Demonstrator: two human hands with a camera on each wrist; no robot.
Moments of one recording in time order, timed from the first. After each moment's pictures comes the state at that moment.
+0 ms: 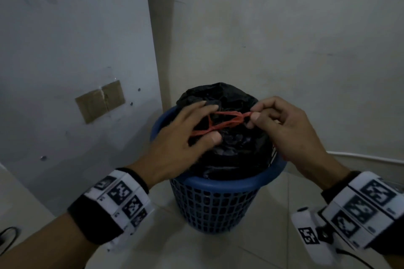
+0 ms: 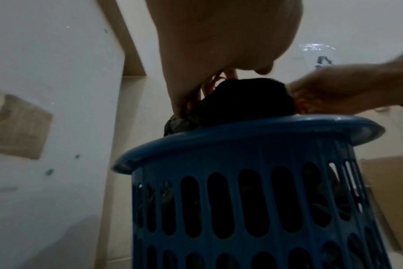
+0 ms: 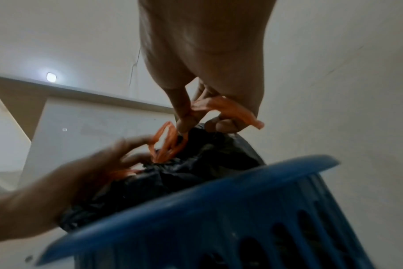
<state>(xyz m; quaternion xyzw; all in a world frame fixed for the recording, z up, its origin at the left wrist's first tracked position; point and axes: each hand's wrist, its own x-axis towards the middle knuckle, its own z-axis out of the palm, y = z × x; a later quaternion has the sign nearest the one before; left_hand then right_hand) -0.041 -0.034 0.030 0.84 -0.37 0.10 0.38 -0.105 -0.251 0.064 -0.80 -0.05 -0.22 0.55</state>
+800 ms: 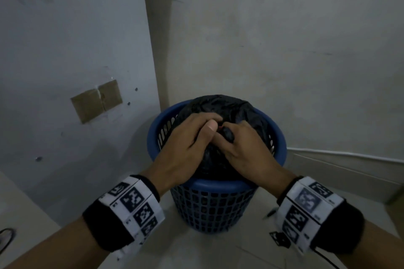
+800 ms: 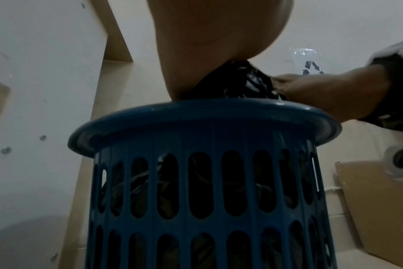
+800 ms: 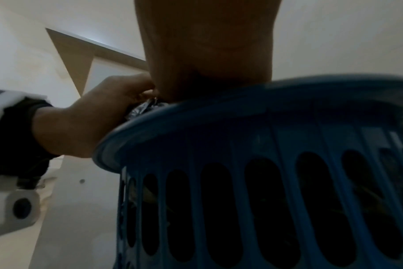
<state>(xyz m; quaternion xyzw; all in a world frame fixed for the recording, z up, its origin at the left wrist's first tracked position) -0.055 -0.057 0.023 0.76 -0.37 0.14 0.51 -0.078 -0.214 0.025 -0.91 -0.16 -0.22 0.33</state>
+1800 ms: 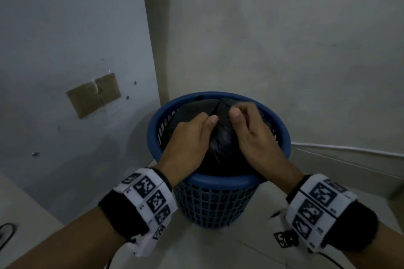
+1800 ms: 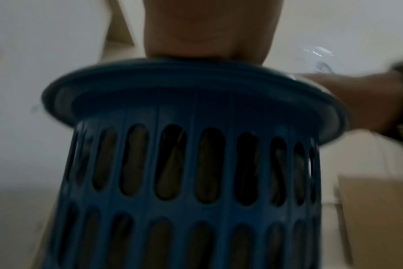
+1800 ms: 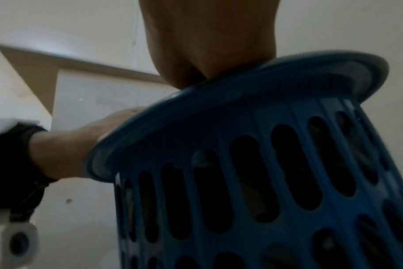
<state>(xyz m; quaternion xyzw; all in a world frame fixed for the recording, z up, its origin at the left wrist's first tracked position) -0.039 -0.070 0.010 0.83 -0.30 0.15 0.45 -0.077 -0.225 0.015 -0.83 -0.08 -0.23 0.50</state>
